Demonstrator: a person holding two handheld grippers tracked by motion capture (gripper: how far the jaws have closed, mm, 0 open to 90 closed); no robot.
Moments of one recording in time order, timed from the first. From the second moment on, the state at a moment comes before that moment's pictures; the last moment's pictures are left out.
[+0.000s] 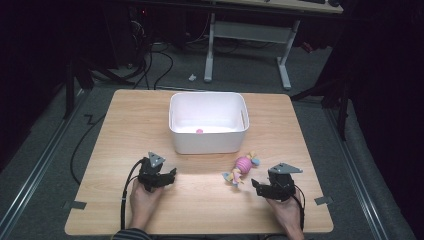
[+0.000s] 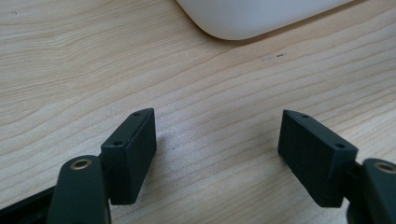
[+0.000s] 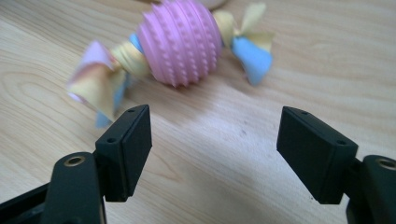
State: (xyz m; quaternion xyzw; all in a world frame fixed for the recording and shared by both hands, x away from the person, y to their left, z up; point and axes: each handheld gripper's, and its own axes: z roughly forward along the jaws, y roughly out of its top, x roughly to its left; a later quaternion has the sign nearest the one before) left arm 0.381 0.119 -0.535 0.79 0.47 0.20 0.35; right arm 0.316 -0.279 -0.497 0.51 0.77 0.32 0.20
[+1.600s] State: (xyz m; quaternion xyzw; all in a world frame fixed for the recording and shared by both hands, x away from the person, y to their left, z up) left arm 0.381 0.119 -0.535 0.79 0.47 0.20 0.35; right arm 0.389 -0.220 -0.504 0.50 0.81 0.28 0.14
